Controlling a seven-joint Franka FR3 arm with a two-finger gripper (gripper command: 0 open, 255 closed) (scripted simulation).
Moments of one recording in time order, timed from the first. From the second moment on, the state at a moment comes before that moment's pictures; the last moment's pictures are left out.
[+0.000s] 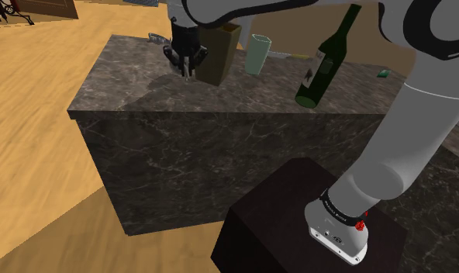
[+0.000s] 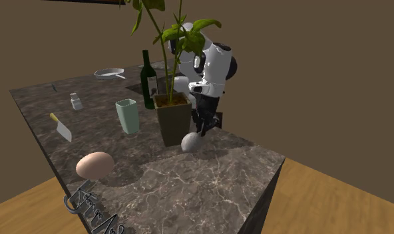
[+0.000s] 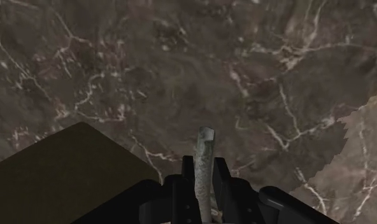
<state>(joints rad) -0.04 0.20 0.51 -1.69 -0.36 1.93 1.00</state>
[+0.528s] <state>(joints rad) -0.03 0.20 0.52 -1.59 -0.35 1.83 0.98</state>
